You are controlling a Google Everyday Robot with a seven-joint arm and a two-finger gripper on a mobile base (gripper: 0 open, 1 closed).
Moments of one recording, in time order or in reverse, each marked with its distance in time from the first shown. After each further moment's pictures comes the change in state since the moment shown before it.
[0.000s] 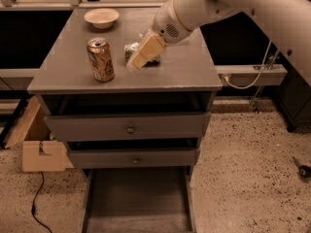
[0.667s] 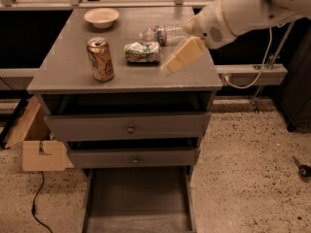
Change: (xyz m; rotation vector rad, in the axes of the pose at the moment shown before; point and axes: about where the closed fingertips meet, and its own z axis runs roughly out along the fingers) arm 0.047 0.013 -0.081 0.056 -0.009 0.064
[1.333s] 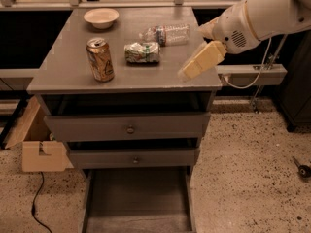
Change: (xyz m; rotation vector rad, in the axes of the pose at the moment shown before) arm 0.021 0.013 -0.035 0.021 0.022 0.033
